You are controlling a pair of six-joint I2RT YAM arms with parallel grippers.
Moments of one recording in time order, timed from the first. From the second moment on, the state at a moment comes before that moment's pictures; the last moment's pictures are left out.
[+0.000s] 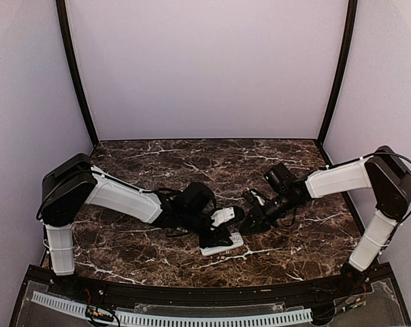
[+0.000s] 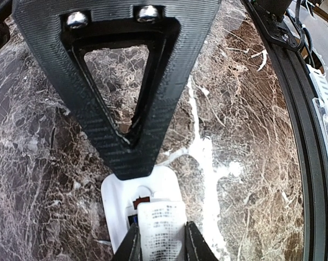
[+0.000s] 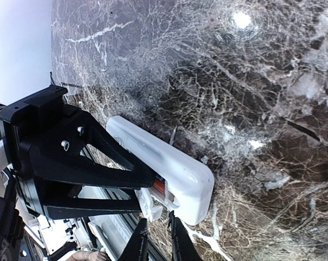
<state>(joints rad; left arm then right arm) -1.04 1.99 1.13 0.05 0.43 0.23 0.63 1.69 0.86 -0.32 -0.82 0.49</state>
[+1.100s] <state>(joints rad) -1.05 1.97 1.11 0.06 0.38 0.19 0.66 1.76 0.91 -0.34 -0.83 0.46</state>
